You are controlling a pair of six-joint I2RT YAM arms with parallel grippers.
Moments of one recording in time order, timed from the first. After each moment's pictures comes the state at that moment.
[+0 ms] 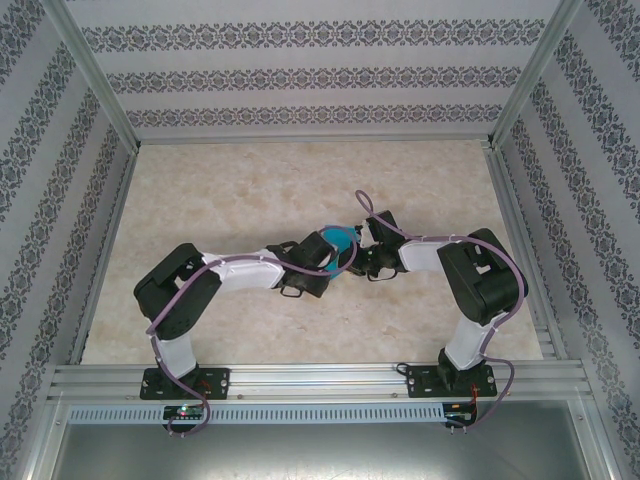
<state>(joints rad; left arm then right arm) -0.82 1.81 1.01 -0.33 0.01 -0.32 0.42 1.78 0.77 0.00 -0.57 0.73</state>
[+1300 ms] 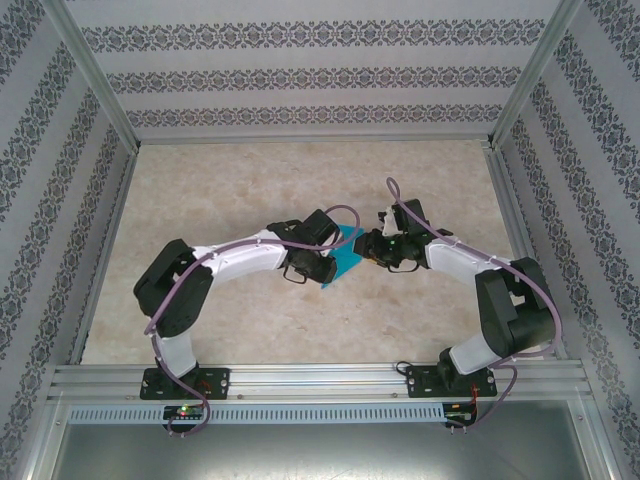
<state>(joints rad) -0.77 1.83 1.24 -0.57 0.16 -0.32 0.30 1.52 0.78 -0.23 -0.55 0.67</state>
